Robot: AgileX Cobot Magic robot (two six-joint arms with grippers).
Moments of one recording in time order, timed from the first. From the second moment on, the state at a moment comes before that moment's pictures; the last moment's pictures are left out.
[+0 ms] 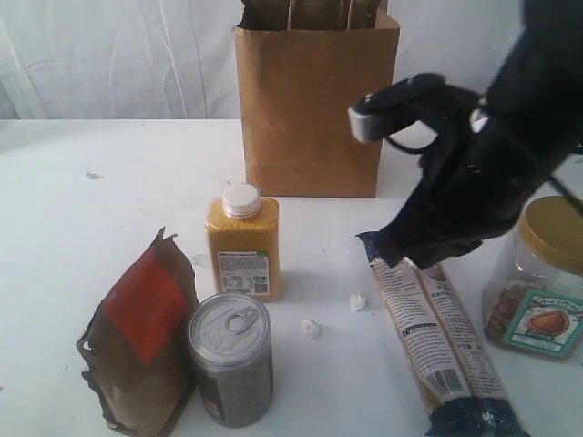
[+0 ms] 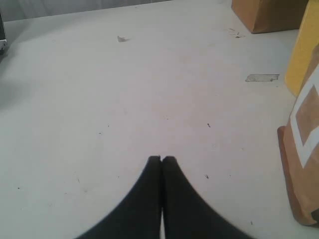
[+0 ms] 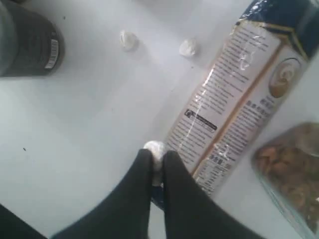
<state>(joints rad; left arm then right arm) -0.14 0.00 0.02 -0.10 0.39 0.15 0.53 1.41 -1.18 0.09 1.13 -0.17</state>
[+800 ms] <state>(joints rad) -0.14 0.00 0.02 -0.10 0.39 0.15 0.25 1.51 -1.28 1.00 0.24 -0.67</state>
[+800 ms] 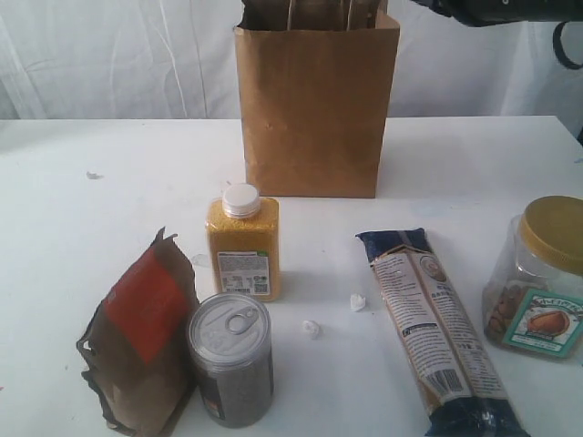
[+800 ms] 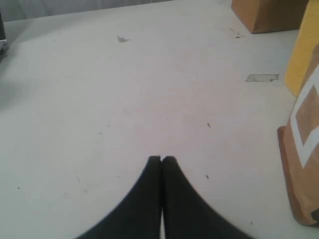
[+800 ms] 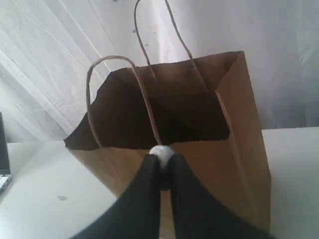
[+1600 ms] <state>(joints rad) -0.14 0.00 0.02 -0.10 0.39 0.15 0.25 1.90 -1.66 1.26 0.21 -0.88</state>
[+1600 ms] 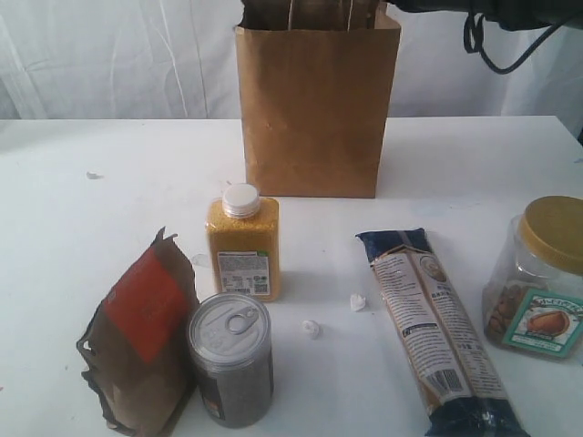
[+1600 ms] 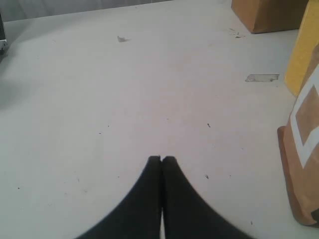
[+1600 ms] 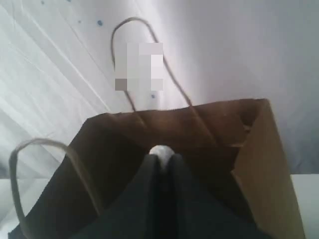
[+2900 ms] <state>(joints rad) -0.14 0.00 0.02 -0.10 0.39 0.15 0.25 1.58 -1.67 0.19 0.90 -0.34</state>
